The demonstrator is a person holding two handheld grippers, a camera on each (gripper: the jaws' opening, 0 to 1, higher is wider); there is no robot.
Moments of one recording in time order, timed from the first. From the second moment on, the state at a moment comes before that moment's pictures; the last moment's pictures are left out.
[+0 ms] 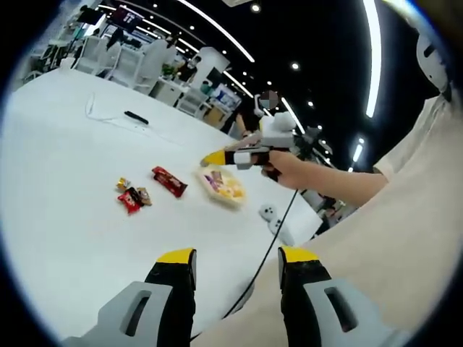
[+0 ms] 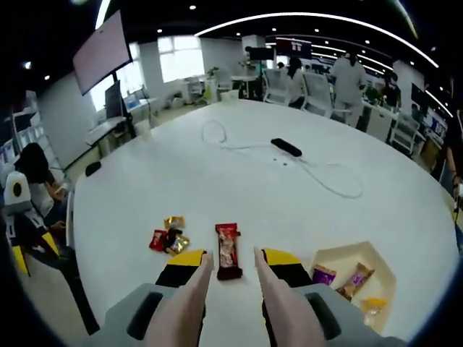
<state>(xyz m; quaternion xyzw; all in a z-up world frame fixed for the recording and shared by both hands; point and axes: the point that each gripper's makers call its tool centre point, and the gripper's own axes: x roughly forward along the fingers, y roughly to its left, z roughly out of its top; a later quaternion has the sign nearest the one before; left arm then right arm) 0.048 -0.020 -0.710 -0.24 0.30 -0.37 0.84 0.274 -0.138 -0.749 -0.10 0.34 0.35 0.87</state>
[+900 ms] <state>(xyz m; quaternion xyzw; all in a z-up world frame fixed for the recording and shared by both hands) 0.047 -0.008 -0.719 -0.26 0.31 -0.35 0.84 0.273 -0.118 -0.782 -0.11 0.37 0.37 0.85</state>
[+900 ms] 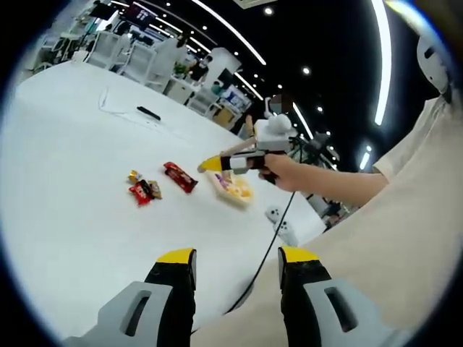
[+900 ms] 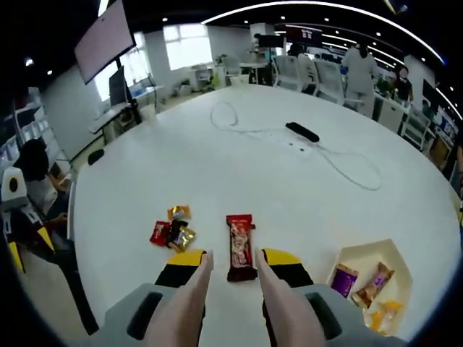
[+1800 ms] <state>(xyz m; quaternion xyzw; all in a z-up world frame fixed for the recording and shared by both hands) 0.052 -0.008 -0.722 -0.26 0.32 -0.33 0.85 0.278 -0.114 -0.798 -0.12 0.38 0.38 0.83</state>
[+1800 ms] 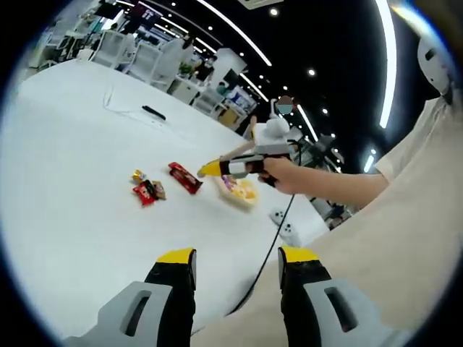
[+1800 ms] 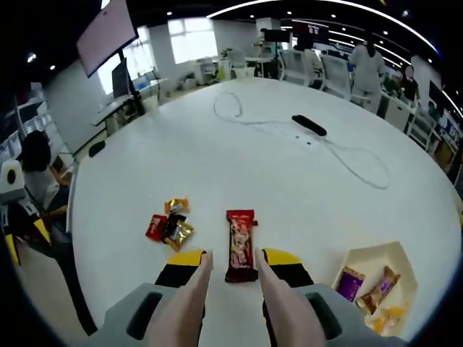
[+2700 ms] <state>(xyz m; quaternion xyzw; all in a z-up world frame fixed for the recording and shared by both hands) 0.059 -0.005 -0.726 -0.27 0.33 -0.33 0.85 0.285 -0.108 -0.818 -0.14 0.40 0.39 0.82</state>
